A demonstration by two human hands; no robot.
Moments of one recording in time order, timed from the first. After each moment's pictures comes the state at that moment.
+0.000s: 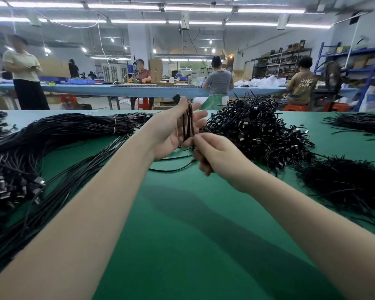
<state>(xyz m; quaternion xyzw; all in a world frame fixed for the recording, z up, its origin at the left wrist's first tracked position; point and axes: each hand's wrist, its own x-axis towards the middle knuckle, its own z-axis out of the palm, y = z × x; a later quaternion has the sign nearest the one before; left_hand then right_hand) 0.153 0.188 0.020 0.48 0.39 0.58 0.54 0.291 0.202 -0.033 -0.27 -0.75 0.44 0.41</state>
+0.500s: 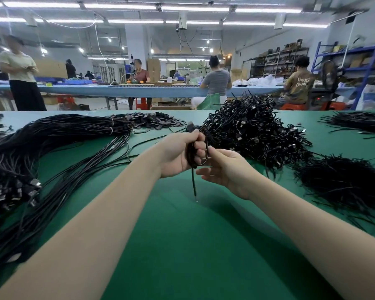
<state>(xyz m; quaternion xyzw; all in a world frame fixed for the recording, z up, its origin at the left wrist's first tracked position) 0.170 0.197 -0.013 0.47 0.40 0.48 0.63 0.313 0.224 -0.061 -0.33 -0.57 0.63 0.42</state>
